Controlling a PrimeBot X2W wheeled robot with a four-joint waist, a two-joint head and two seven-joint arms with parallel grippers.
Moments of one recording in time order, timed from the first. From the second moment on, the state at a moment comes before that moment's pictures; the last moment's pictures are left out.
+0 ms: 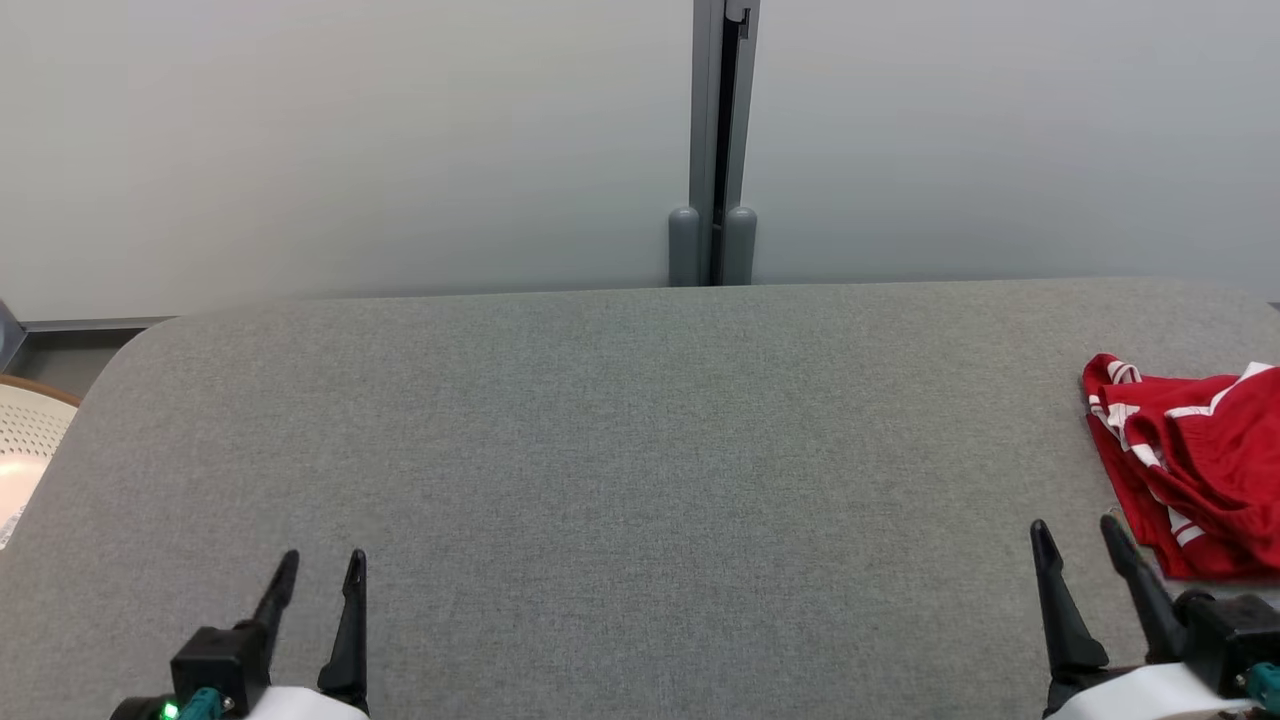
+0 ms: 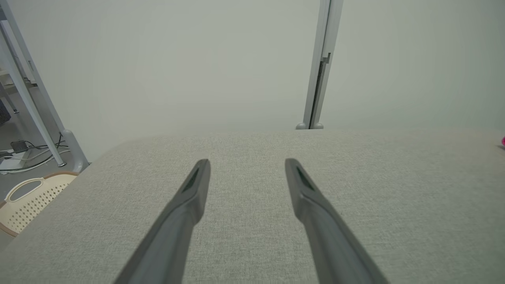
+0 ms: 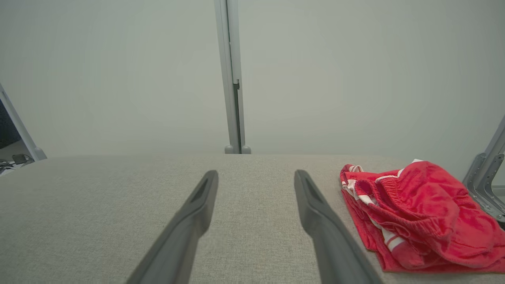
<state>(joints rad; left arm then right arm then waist) 0.02 0.21 -0.18 0.27 -0.32 0.05 -0.23 0.12 -0.07 -0.01 -0.01 0.13 0.13 0.00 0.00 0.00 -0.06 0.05</state>
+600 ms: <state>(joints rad) 0.03 0.17 -0.13 0.29 -0.57 0.02 -0.16 0.10 -0.06 -0.03 0.05 0.41 0.13 0.02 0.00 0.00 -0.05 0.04</state>
